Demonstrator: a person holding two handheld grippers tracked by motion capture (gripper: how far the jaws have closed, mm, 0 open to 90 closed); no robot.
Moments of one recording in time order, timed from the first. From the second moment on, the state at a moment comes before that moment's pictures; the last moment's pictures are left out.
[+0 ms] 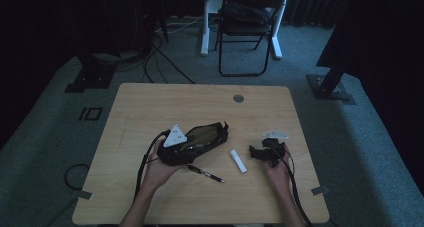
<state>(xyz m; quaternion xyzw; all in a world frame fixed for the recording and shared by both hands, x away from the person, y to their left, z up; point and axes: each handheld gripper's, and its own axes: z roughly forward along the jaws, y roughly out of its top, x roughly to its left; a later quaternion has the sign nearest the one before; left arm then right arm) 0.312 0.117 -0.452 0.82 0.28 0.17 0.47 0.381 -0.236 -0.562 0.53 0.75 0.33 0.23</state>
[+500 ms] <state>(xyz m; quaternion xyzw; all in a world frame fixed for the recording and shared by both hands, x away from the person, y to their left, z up) 0.308 0.114 -0.468 0.82 0.27 0.16 0.47 0.381 -0.236 -0.562 0.53 0.75 0.33 0.23</state>
